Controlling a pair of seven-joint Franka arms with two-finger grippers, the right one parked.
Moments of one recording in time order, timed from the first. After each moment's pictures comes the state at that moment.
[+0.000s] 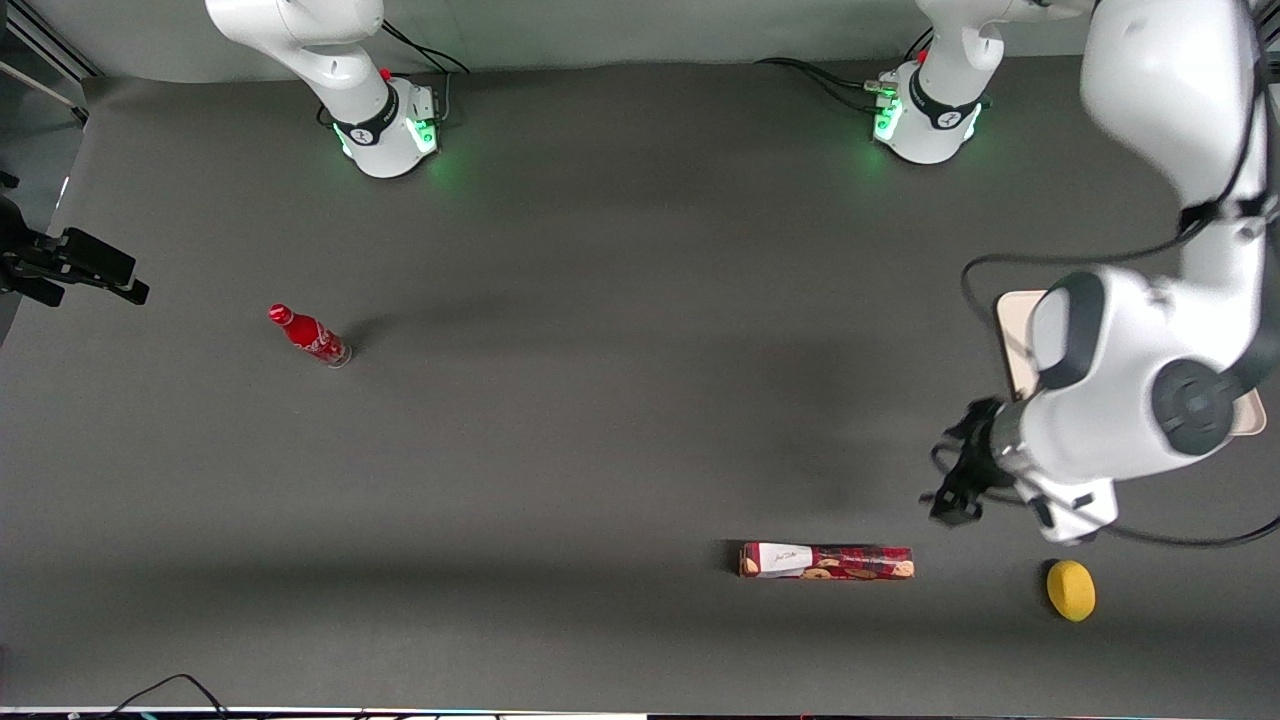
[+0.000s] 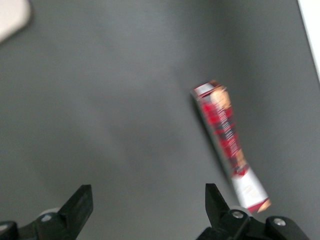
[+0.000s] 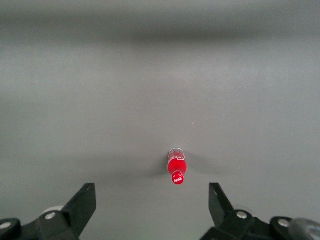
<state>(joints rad) -0.10 0.59 -0.11 -1.34 -0.09 1.93 -1.28</state>
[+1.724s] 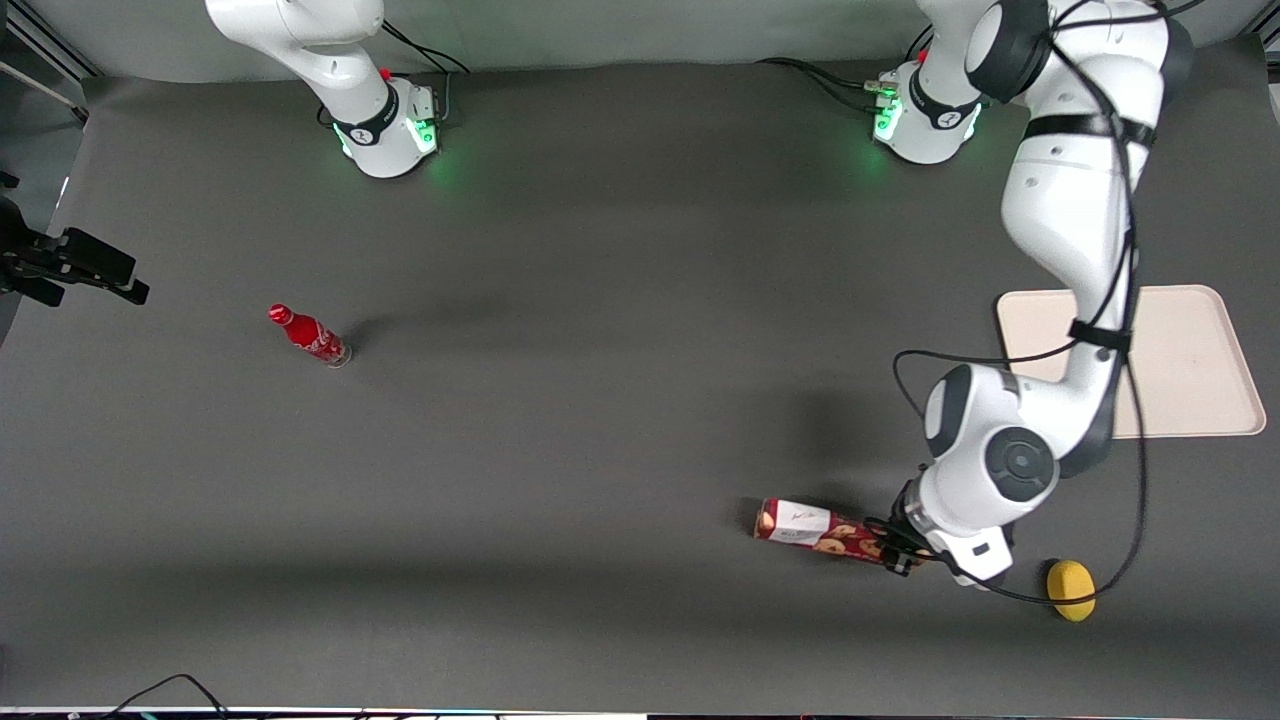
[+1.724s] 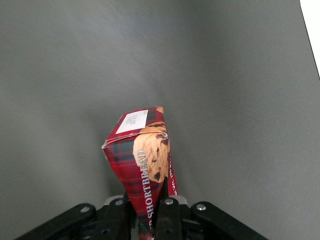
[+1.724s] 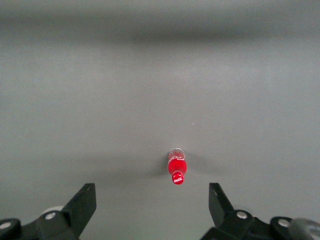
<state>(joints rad) -0.12 0.84 -0.15 -1.26 0.08 2.21 -1.41</state>
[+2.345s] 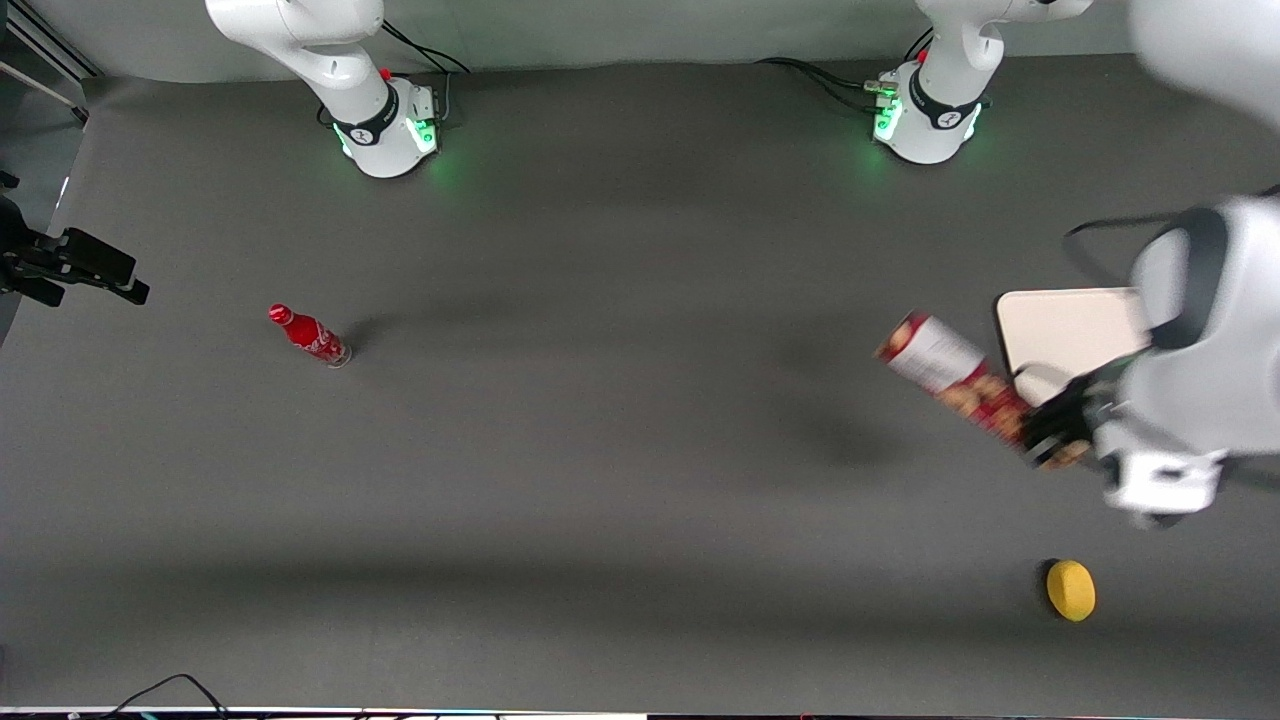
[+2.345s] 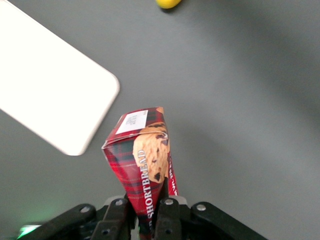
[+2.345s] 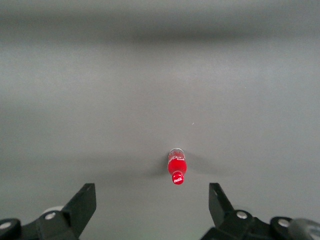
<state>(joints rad) -0.09 0.49 -0.02 -1.14 0.03 1.45 -0.76</state>
